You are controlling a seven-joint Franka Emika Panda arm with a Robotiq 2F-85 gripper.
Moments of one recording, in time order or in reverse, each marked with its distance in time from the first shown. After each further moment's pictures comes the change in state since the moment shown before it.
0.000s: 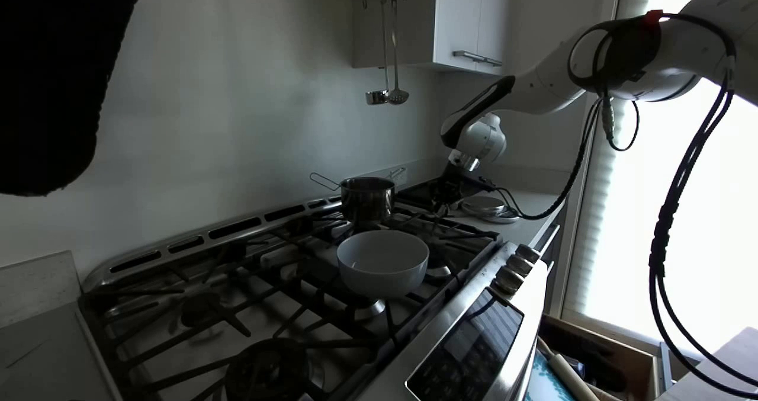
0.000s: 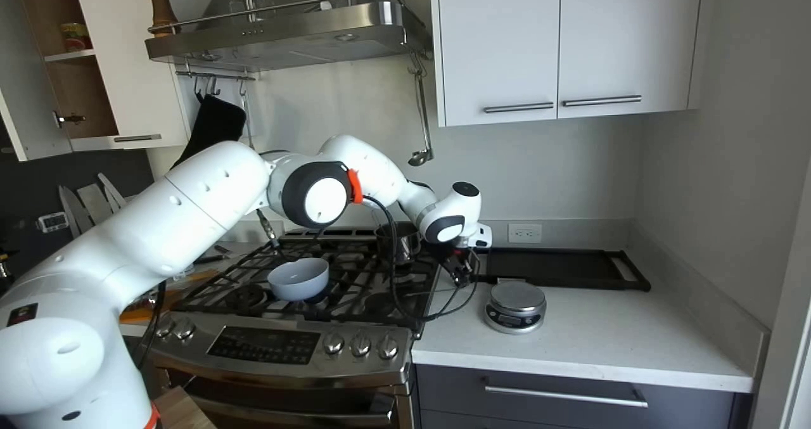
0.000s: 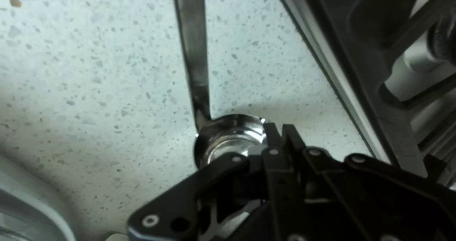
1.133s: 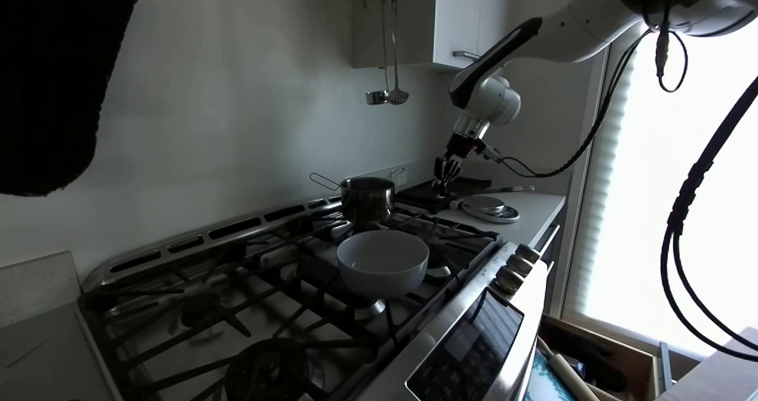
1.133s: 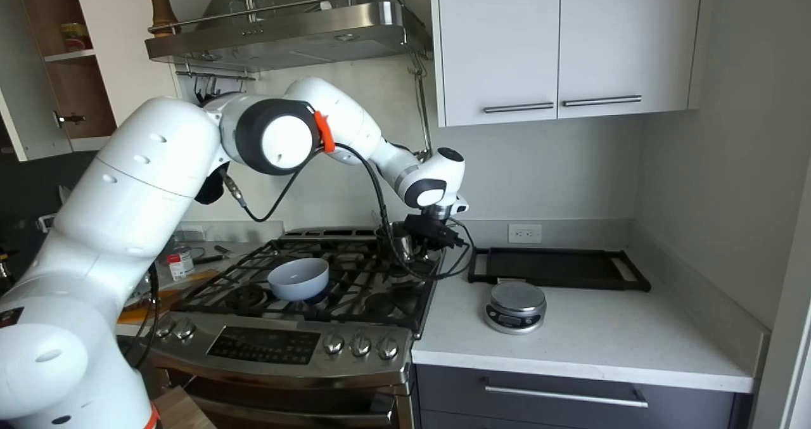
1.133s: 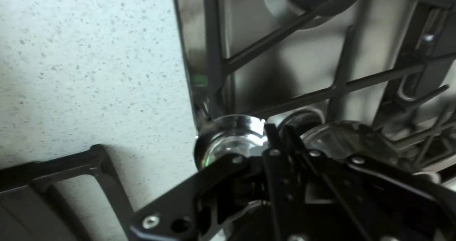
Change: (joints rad) arm -0.114 -0.343 0.144 -0.343 0.002 -0.156 -0.555
